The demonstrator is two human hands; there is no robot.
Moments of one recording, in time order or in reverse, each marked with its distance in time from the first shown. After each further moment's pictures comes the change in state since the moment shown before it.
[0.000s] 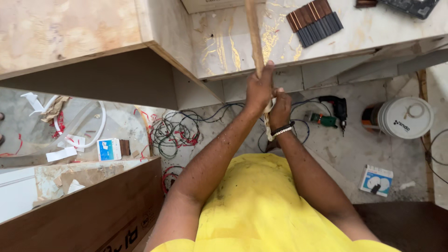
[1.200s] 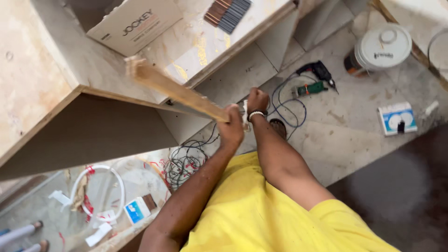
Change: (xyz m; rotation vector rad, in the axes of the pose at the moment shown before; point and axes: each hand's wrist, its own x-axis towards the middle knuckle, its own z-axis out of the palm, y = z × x) left_hand -0.106 -0.063 -0.044 0.468 -0.273 0.465; right_hand -0.007 0.072 -0.032 -0.484 0.619 0.240
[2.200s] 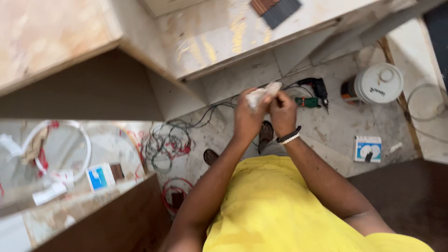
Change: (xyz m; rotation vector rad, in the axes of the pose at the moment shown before) left_hand 0.012 0.051 -0.007 0.179 0.180 -0.026; right_hand -0.060 -0.126 -0.120 0.079 -0.455 -0.495
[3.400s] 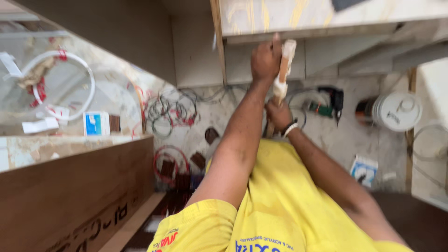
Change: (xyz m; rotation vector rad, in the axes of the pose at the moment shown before) left_hand 0.091 -0.093 -0.005 0.137 0.340 -0.031; right_hand -0.052 0.079 0.064 0.087 -0.539 0.387
